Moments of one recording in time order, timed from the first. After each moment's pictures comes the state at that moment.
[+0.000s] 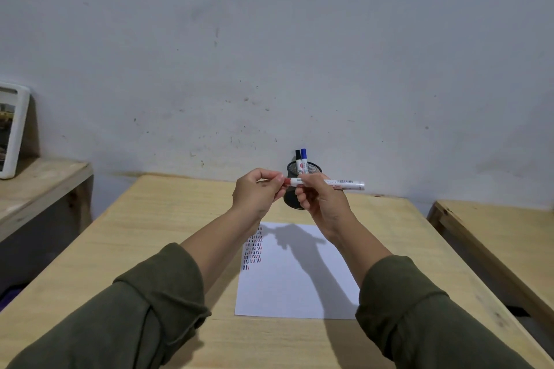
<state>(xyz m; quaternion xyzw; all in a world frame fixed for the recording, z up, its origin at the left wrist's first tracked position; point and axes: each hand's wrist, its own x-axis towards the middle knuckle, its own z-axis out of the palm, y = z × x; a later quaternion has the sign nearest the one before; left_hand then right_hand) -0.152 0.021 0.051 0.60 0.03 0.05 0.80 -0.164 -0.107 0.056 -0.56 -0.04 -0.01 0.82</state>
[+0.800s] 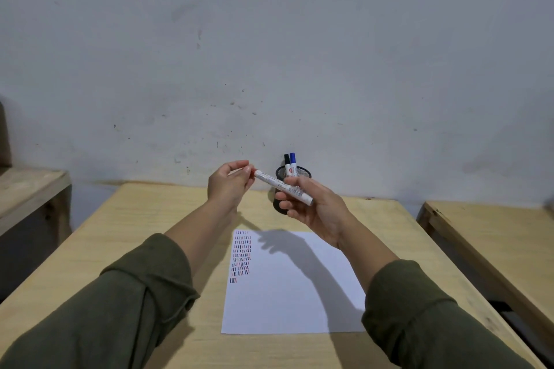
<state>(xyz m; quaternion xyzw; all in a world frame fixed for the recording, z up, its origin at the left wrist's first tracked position) -0.107 0.038 0.054 0.54 0.06 0.08 0.83 -0.158 -0.127 0.062 -0.59 -0.06 0.10 0.80</state>
